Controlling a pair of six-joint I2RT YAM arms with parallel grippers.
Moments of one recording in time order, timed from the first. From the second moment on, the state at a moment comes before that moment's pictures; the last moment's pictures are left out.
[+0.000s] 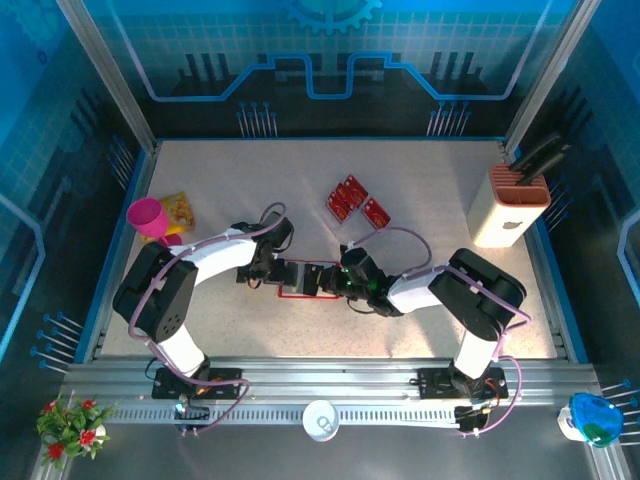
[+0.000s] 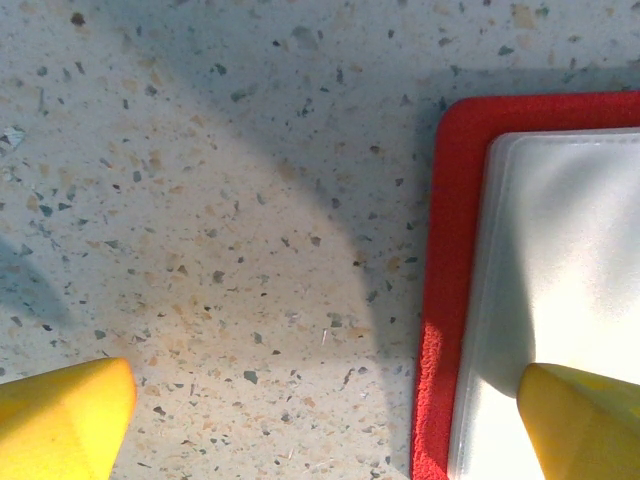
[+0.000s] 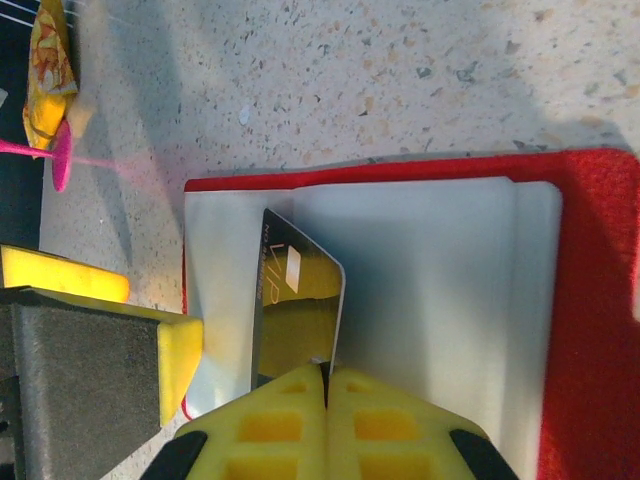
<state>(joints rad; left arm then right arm) -0.48 1.68 0.97 -0.73 -0.05 -0.48 0.82 1.75 0.62 0.50 -0.09 1.03</state>
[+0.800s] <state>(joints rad) -0.46 1.66 0.97 -0.78 -0.04 -0.50 0.81 1.85 0.83 0.31 -0.27 0.96</state>
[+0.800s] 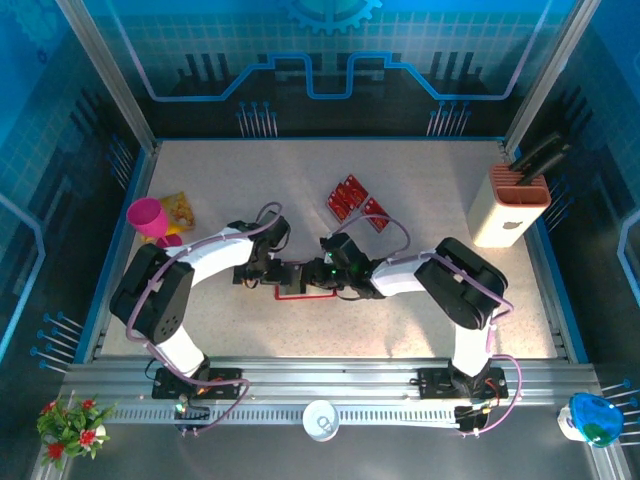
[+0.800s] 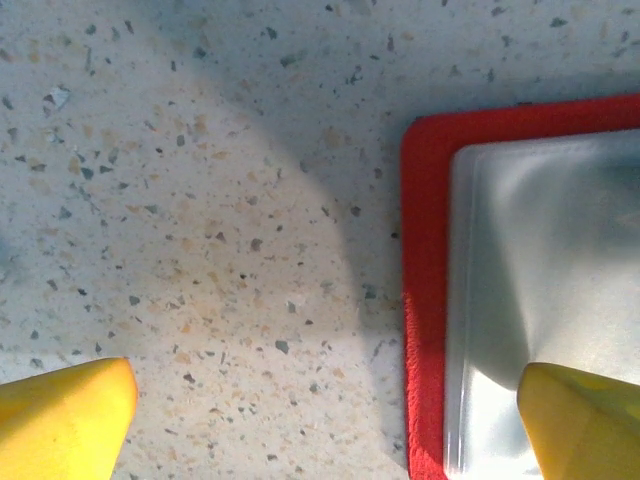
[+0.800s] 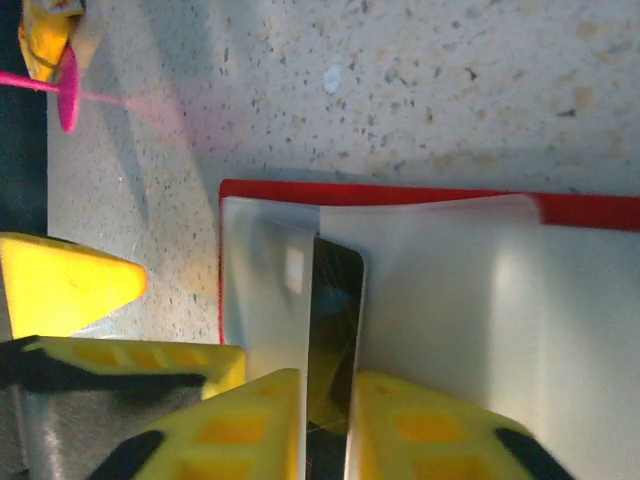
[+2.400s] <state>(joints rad) -0.37 1.67 0.94 -0.84 -0.06 -0.65 0.81 2.00 1.26 -0.32 -0.33 0.61</state>
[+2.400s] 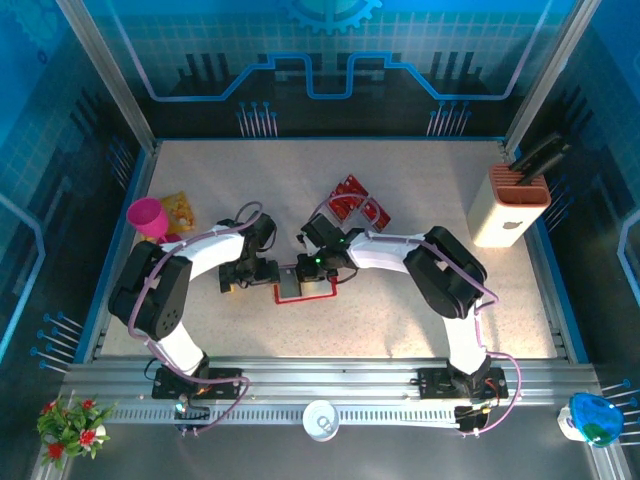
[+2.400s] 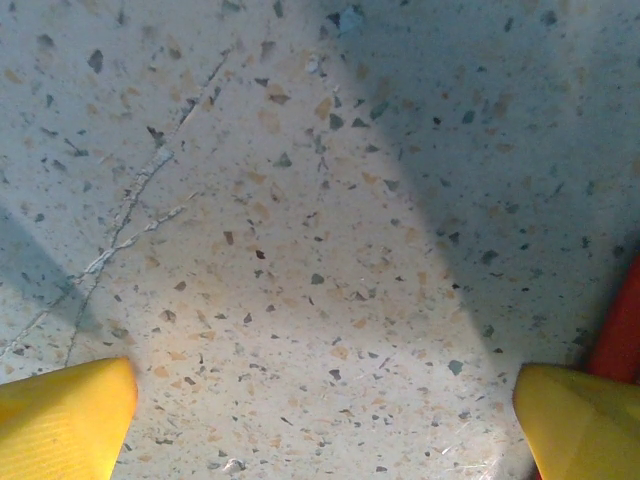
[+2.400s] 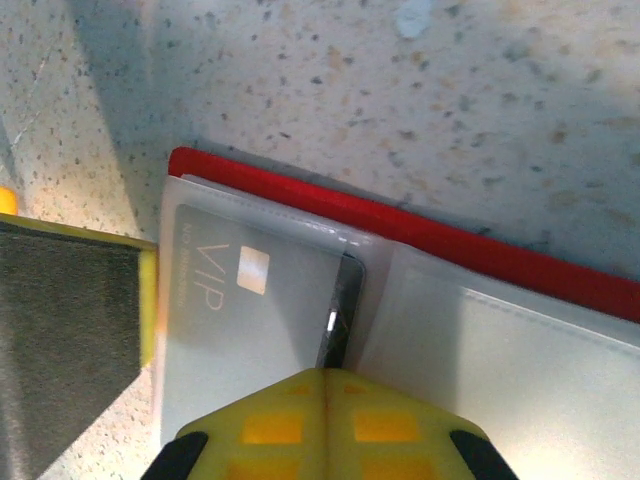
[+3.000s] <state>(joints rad) -0.36 1.62 0.99 -0.85 -0.06 -0.64 0.80 1.90 1.20 -0.32 -0.34 0.62</state>
